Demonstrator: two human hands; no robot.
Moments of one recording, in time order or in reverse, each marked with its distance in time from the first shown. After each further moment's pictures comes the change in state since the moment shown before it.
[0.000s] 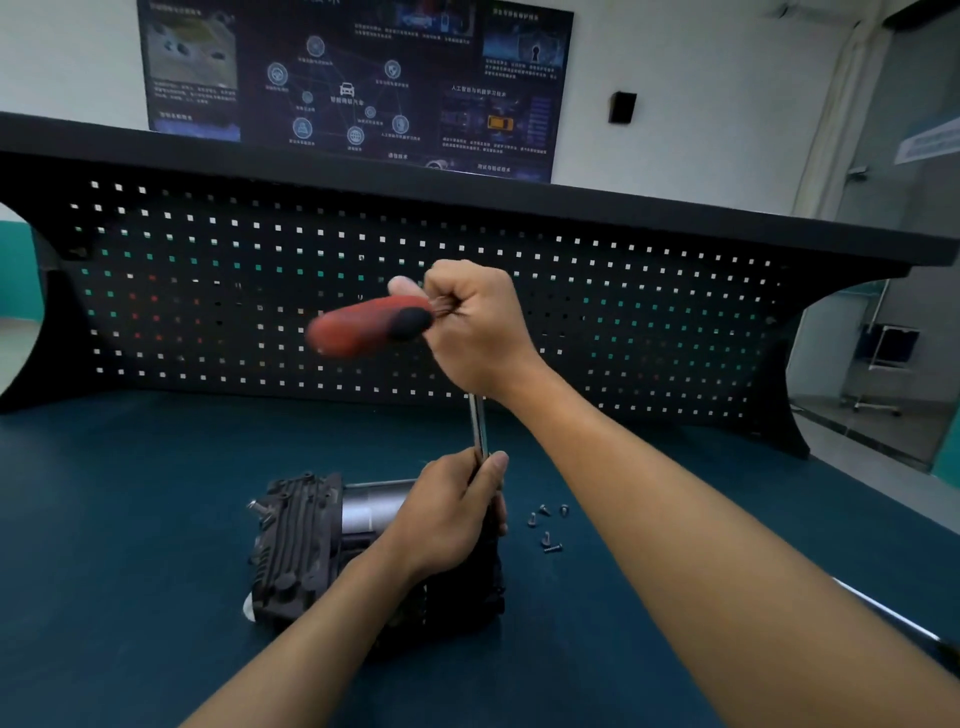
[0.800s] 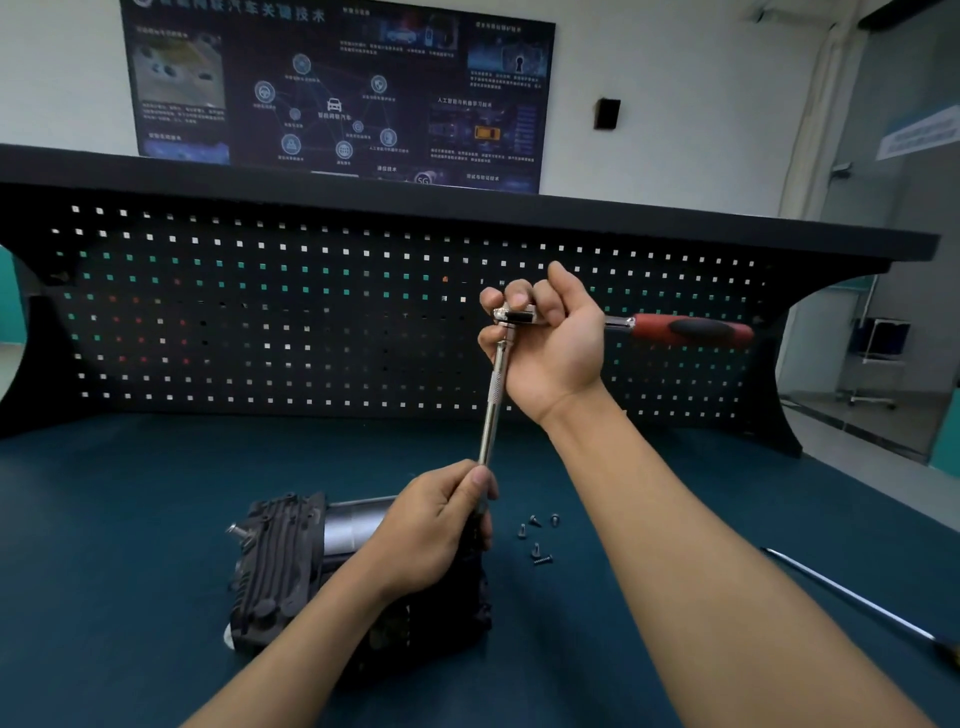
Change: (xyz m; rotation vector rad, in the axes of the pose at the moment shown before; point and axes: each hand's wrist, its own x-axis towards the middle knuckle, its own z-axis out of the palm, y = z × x) left_hand 0.003 -0.005 -0.003 -0.002 -0.059 0.105; right_hand -0.018 0.025 -0.052 1.329 0.263 0.576
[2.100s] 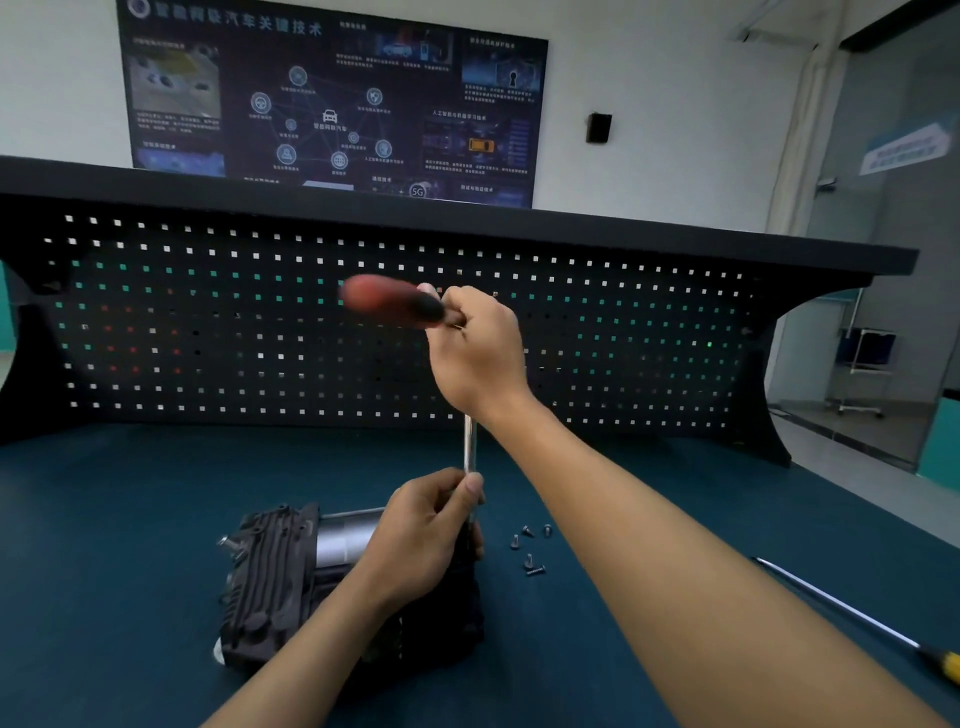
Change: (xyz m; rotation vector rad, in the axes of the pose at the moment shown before) left_hand -0.001 0.002 0.004 -0.122 0.096 -0.101; right_hand 0.009 0.032 0.026 -1.414 0.052 -0.464
